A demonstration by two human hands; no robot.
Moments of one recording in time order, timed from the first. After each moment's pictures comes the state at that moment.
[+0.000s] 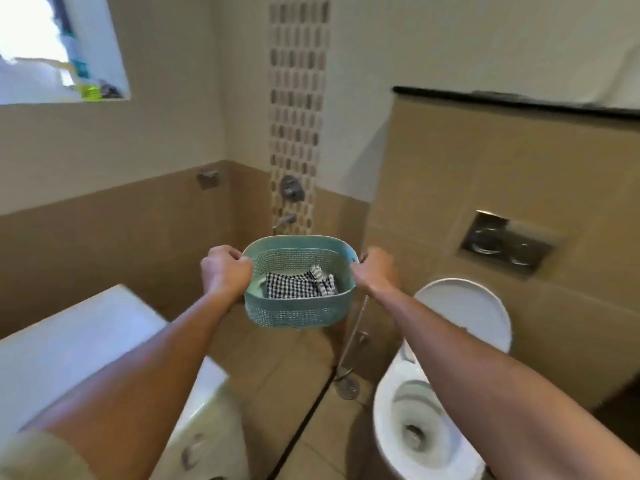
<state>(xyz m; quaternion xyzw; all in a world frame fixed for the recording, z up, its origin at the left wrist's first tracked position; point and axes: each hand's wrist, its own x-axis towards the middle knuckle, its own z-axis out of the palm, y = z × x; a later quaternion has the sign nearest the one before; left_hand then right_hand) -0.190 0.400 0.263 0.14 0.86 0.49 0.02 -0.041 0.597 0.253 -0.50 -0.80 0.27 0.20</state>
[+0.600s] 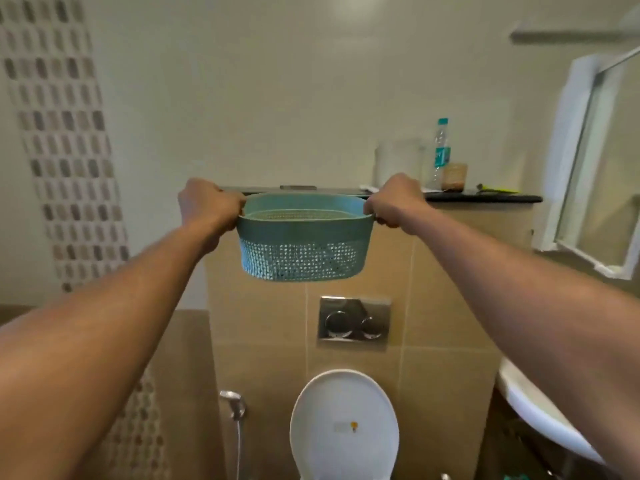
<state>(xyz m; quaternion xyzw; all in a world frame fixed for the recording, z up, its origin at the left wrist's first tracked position) -0.095 0.753 0.511 0.41 0.65 0.63 0.04 0.161 0.852 0.526 -0.56 -0.70 0.14 0.42</state>
